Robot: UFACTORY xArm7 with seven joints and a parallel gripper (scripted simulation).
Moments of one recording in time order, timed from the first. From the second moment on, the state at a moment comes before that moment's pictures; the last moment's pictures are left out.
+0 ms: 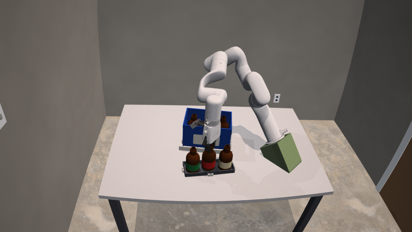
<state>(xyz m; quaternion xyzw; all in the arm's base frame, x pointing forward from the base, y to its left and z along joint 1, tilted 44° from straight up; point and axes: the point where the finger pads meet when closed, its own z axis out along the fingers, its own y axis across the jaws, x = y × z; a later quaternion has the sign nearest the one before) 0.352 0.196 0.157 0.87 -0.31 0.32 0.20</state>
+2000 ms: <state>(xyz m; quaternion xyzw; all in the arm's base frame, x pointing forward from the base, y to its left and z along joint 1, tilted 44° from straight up) 0.336 0.213 0.178 0.87 -0.31 0.32 0.20</state>
